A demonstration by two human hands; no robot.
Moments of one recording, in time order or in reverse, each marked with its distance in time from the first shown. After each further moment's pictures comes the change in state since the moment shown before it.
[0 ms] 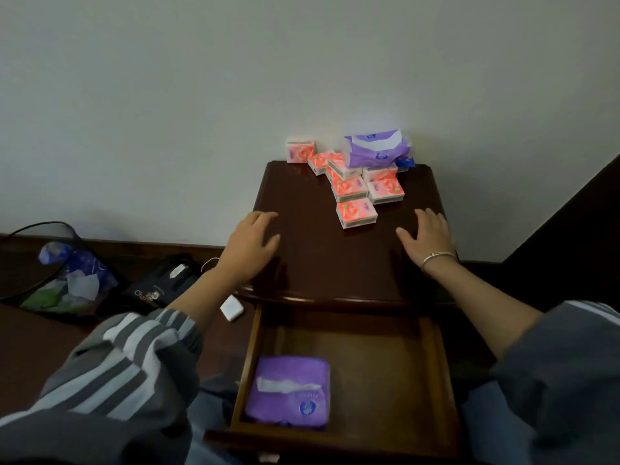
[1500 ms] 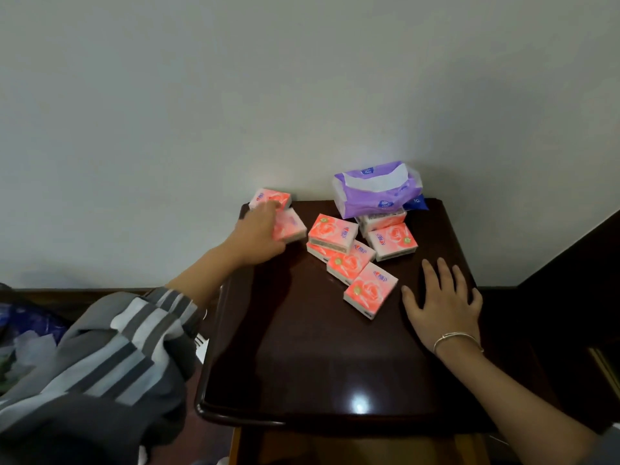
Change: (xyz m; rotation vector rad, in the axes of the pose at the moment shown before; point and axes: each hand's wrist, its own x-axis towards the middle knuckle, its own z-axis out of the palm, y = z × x) left_hand 0.200 -0.013 0.026 0.120 -0.244 0.036; right_hand 0.032 0.000 0.043 -0.230 0.121 0.097
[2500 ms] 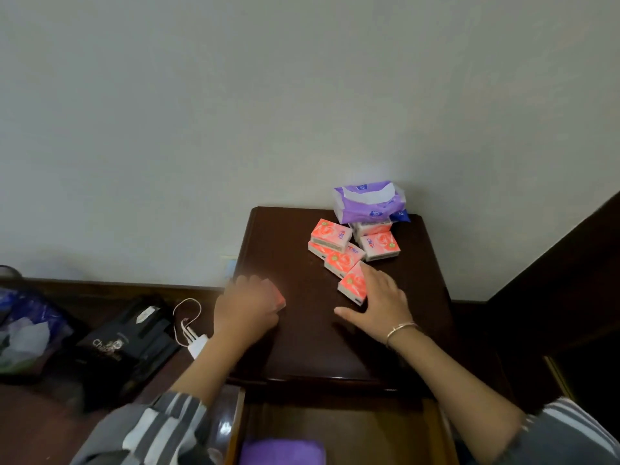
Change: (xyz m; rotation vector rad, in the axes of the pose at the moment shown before) left_hand -0.155 0.008 0.043 0.217 0.043 -0.247; right_hand -0.044 -0.050 -0.036 0.200 -0.181 -0.362
